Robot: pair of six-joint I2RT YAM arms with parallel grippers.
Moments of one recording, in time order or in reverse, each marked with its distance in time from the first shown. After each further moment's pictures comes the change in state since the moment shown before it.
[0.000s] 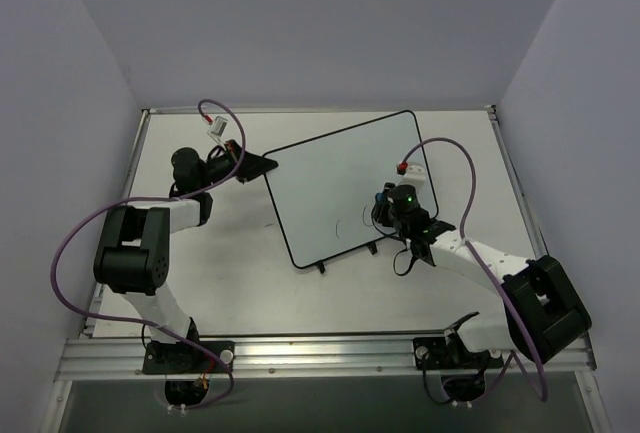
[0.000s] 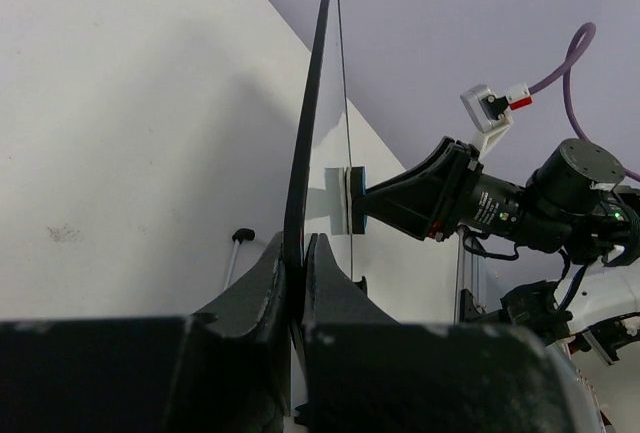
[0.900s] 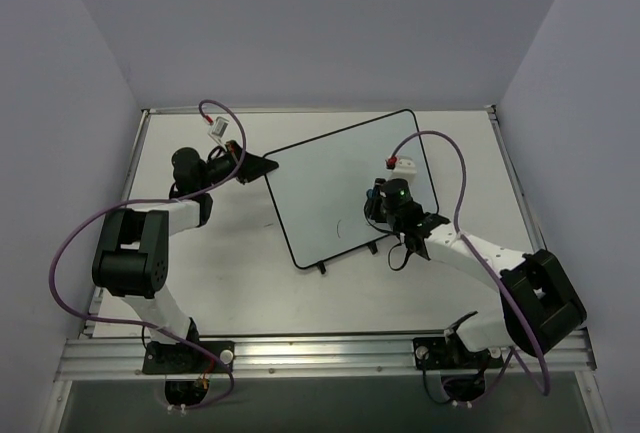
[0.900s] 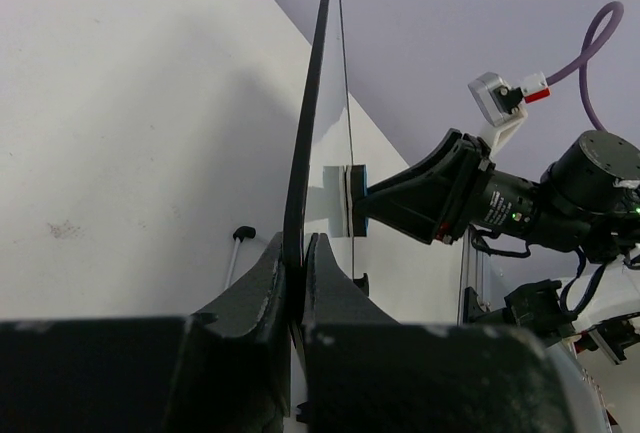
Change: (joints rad) left arm -0.005 -0.024 -0.009 -0.037 -0.010 0.031; right arm 0.035 0.035 0.073 -0.036 -0.020 -0.027
